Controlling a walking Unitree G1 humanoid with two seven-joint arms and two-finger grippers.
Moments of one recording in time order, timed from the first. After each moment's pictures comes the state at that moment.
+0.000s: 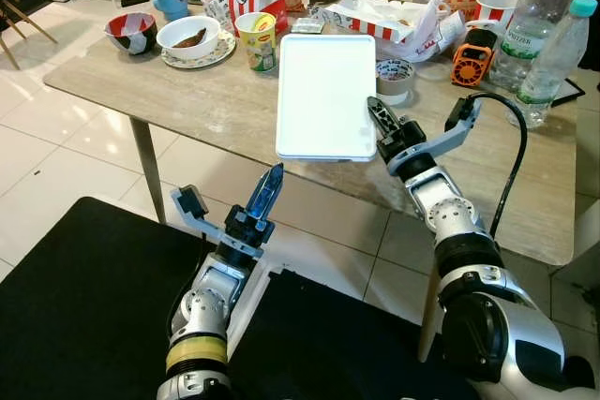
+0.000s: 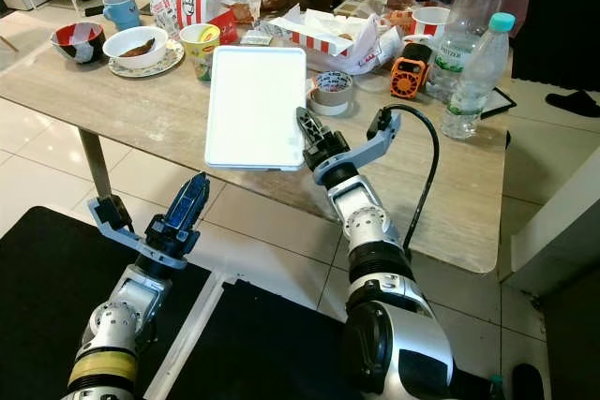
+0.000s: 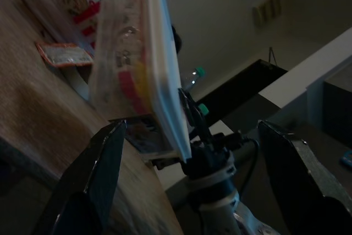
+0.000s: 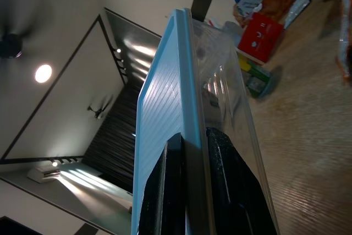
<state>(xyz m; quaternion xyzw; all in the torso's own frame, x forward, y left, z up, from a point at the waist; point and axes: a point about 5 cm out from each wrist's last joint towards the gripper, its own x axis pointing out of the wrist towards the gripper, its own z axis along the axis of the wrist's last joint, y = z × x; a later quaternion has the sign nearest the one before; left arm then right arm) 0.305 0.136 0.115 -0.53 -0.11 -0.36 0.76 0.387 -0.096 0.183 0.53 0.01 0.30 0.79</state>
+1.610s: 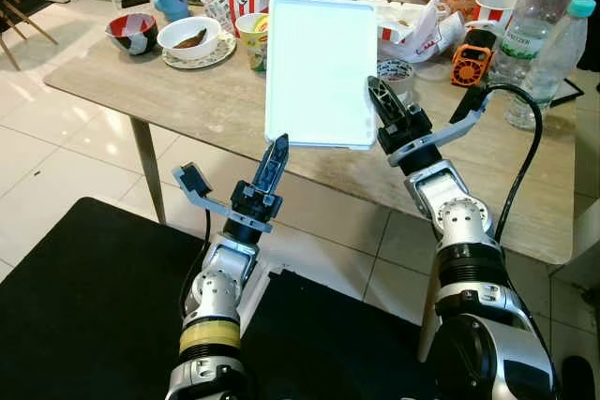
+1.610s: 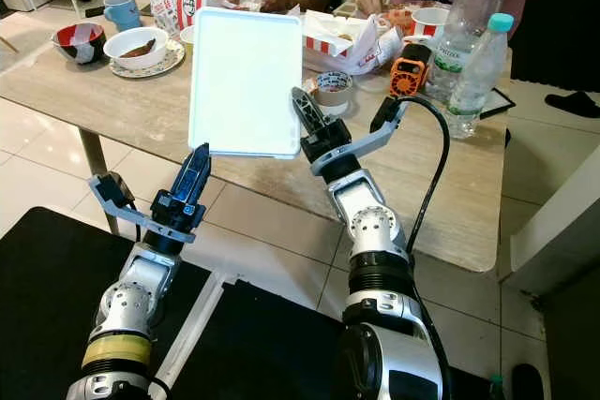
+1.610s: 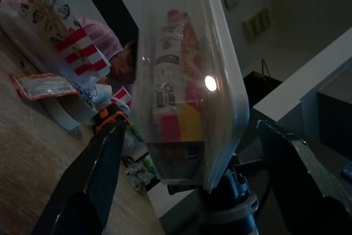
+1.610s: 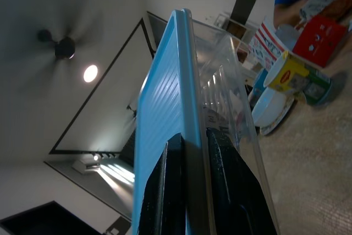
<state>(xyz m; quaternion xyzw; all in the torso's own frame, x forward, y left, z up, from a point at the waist) 0.318 0.123 0.143 -0.53 -0.15 -0.36 0.75 0.369 -0.087 0.206 0.54 -0.01 0.37 0.75</state>
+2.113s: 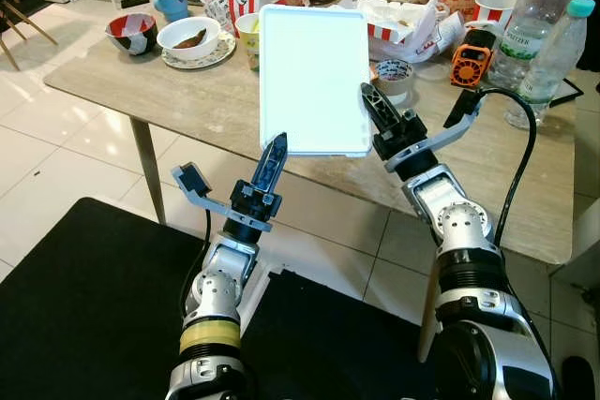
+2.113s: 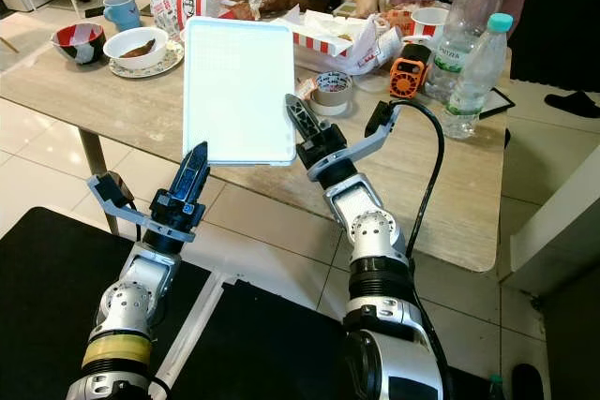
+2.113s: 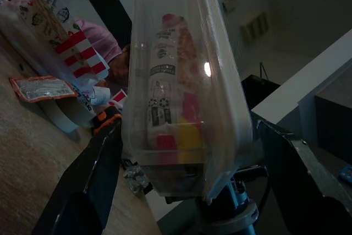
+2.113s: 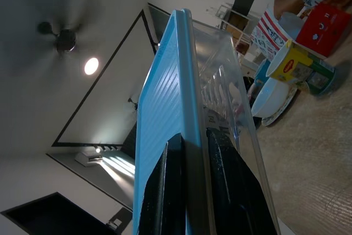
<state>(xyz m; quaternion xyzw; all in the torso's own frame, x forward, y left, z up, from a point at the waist) 0.318 0.123 0.144 -0.54 -0.16 -0.35 0.75 0.364 -0.086 0.205 0.53 -0.01 0.38 0.75</state>
